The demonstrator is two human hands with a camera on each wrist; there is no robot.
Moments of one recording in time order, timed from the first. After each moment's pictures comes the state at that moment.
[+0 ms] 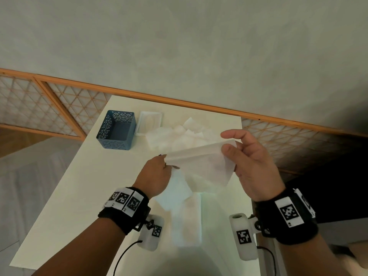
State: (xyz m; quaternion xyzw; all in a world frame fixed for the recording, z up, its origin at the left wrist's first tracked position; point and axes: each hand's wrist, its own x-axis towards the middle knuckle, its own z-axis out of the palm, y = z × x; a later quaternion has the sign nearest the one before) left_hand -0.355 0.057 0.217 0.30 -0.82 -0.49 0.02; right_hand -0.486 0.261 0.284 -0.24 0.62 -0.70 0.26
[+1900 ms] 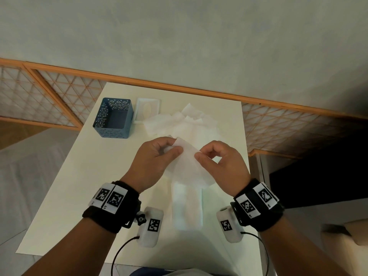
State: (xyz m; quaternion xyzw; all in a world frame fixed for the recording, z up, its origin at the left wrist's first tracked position) left_hand -0.343 0.060 0.220 0.20 -0.72 -0.65 0.13; right_hand -0.461 0.247 0.223 -0.31 0.80 -0.48 0.16
